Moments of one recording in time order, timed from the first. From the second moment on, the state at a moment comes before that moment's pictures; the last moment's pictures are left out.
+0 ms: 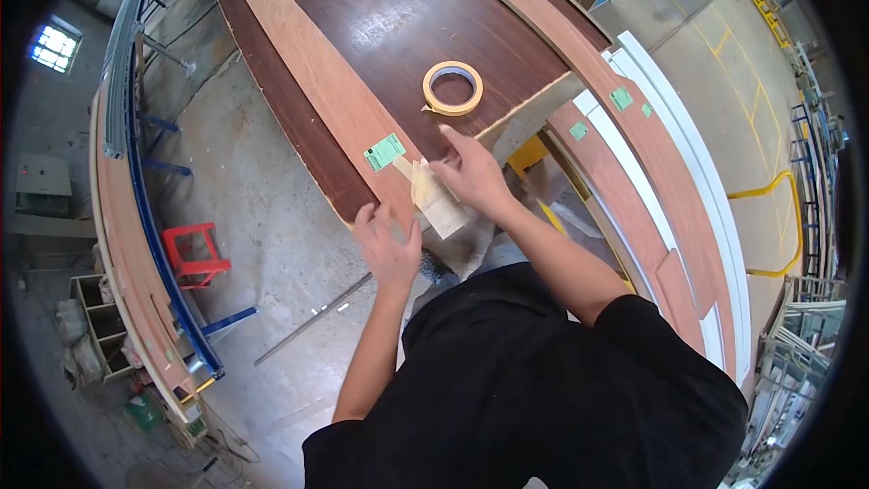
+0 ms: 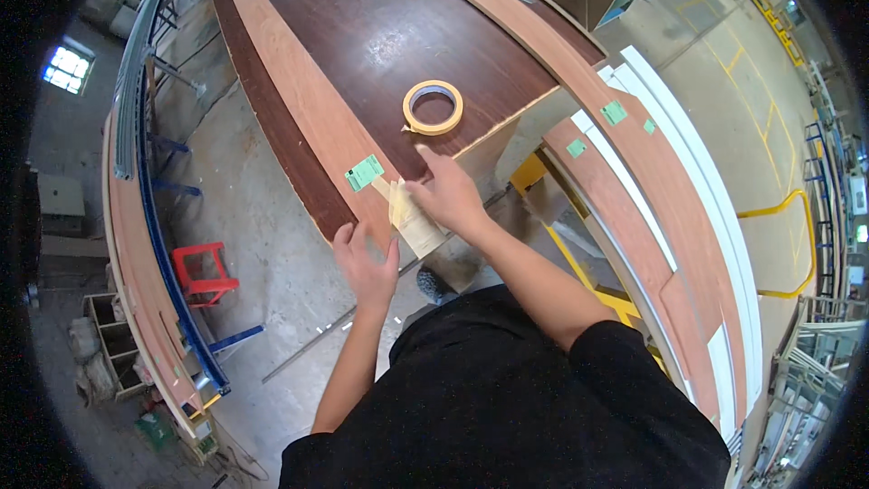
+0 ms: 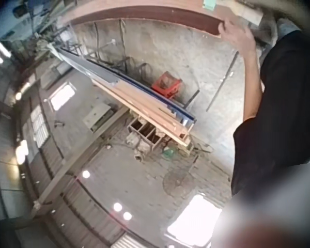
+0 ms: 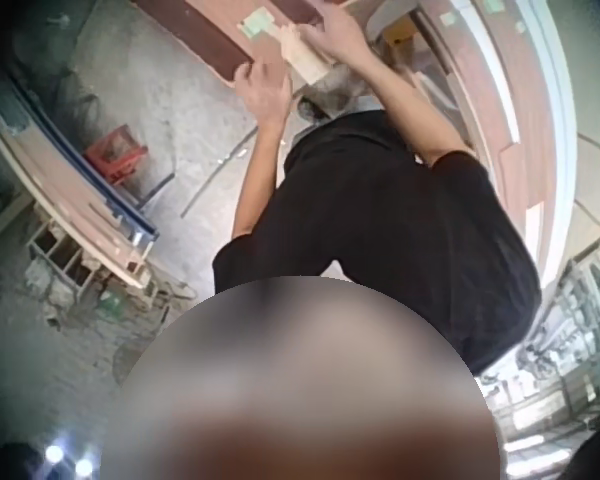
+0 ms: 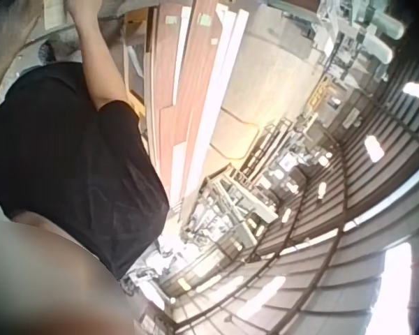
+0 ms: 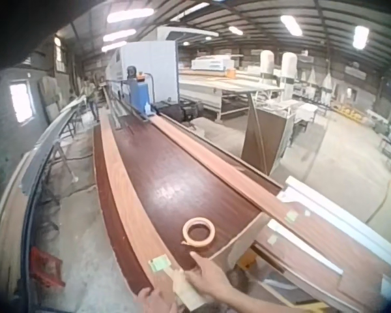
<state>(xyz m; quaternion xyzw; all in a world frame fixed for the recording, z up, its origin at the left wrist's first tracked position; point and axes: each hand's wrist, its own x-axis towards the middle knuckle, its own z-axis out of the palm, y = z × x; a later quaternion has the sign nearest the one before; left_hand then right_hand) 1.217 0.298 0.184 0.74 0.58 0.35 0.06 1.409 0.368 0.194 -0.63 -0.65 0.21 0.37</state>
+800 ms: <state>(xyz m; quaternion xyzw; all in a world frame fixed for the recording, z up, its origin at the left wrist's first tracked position) 1.246 0.295 0.142 0.05 0.43 0.65 0.62 1.410 0.335 0.184 -0.48 -0.54 0.61 0.31</state>
